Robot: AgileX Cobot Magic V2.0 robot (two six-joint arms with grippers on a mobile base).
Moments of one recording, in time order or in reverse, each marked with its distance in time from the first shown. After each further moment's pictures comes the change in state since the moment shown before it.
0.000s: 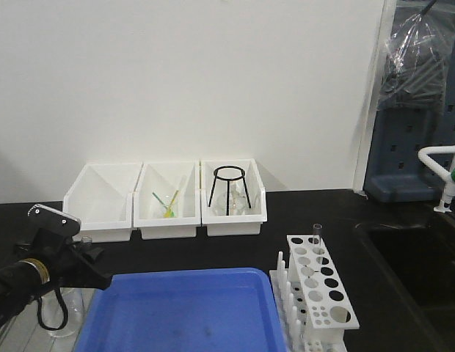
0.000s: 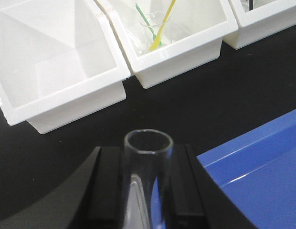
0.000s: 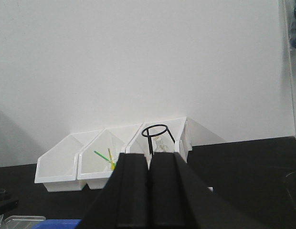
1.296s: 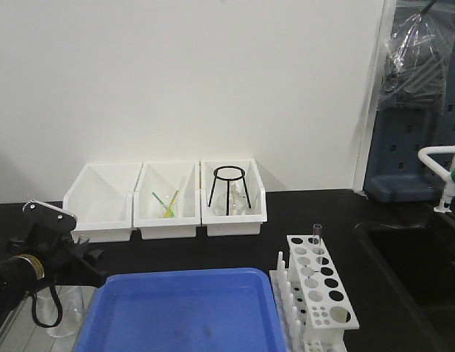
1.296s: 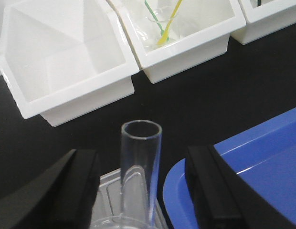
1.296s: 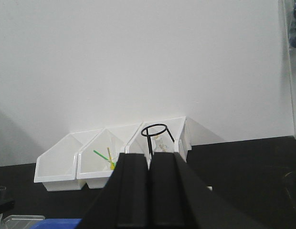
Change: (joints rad) left arm 0.003 -0.042 0.001 0.000 0.077 -0.002; right arm 0.000 0.000 0.000 -0.001 0.003 0.000
